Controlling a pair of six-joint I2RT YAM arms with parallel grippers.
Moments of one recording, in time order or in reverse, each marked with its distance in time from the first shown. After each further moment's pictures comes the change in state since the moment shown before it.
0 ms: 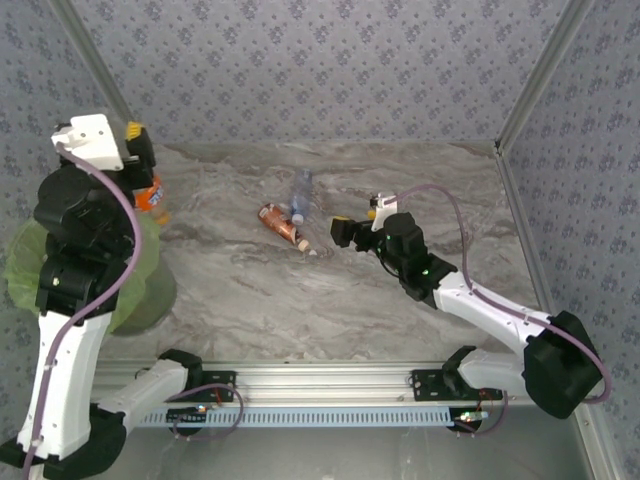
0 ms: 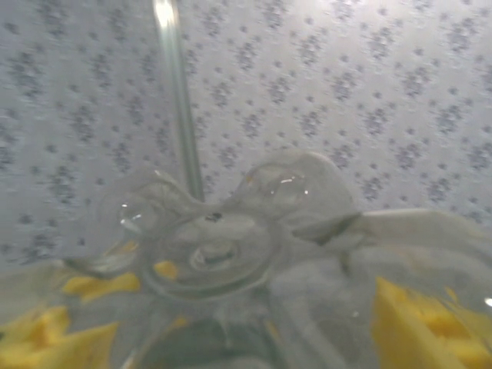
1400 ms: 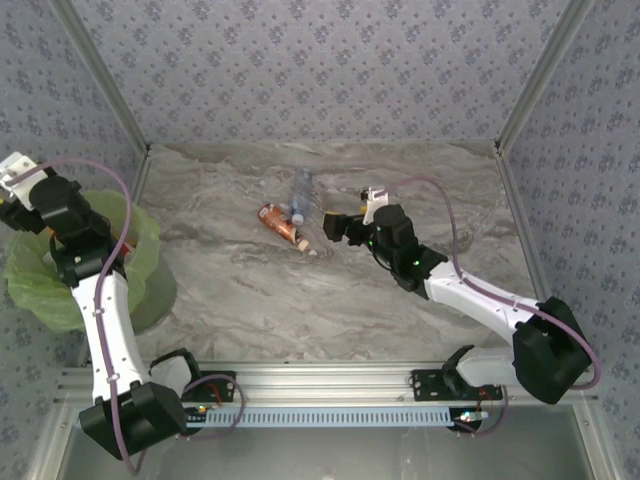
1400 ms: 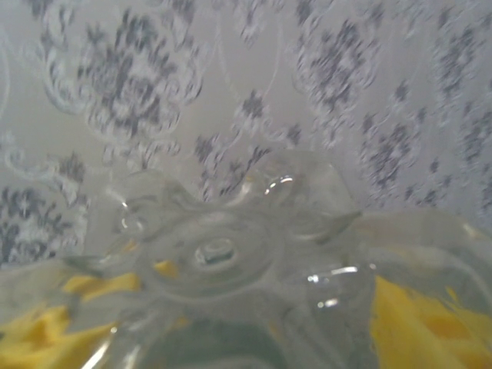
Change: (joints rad) left arm 0.715 0.056 -0.482 0.496 -0.104 -0.109; right arm 0.013 0.089 0.086 -0.023 -0.002 0.000
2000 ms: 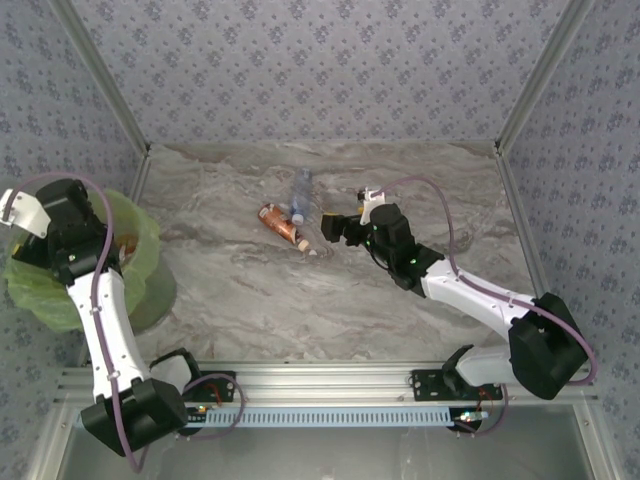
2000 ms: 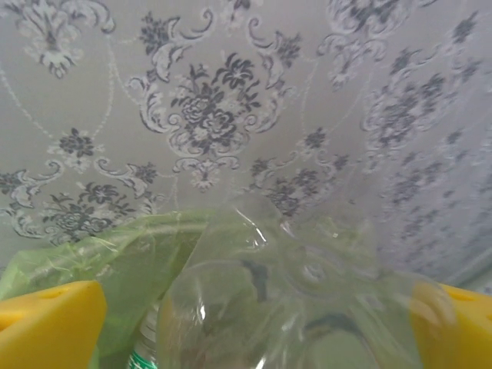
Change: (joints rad) left arm 0.026 0.007 0.069 -0.502 0.030 -0.534; right arm 0.006 0.024 0.011 -0.007 -0.002 0.000
